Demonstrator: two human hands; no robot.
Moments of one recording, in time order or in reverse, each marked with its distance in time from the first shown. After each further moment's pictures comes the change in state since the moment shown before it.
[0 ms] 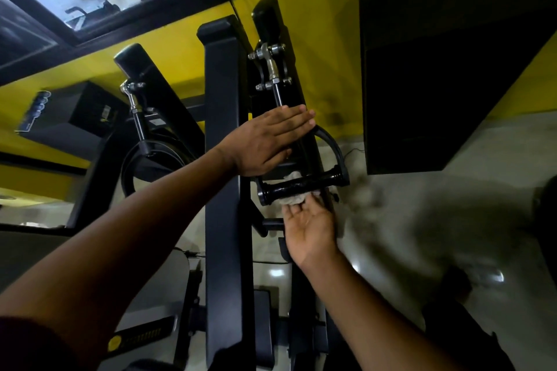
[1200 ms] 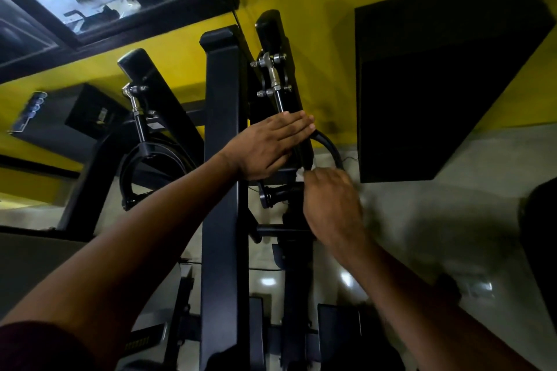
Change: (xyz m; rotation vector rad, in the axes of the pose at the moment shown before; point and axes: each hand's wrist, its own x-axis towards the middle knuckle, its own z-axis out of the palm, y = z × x) left_hand 0.001 0.007 0.000 0.025 0.010 -0.031; right_hand 0.004 -0.041 0.008 -2.518 -0.186 -1.341
